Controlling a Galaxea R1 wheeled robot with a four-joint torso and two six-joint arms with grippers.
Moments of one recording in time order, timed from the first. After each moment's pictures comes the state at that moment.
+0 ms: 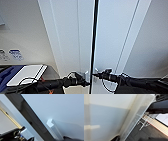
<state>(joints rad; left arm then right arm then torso) 0.50 2.64 -1.64 0.01 0.18 0.07 -0.48 2.62 -1.65 -0.09 0.05 0.21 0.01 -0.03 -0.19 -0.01</state>
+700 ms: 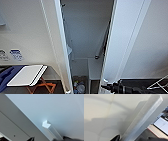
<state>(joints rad) 0.82 2.14 -1.18 0.13 -0.09 0.10 -0.62 2.34 -1.32 -0.15 0.09 0.20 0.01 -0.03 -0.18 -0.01</state>
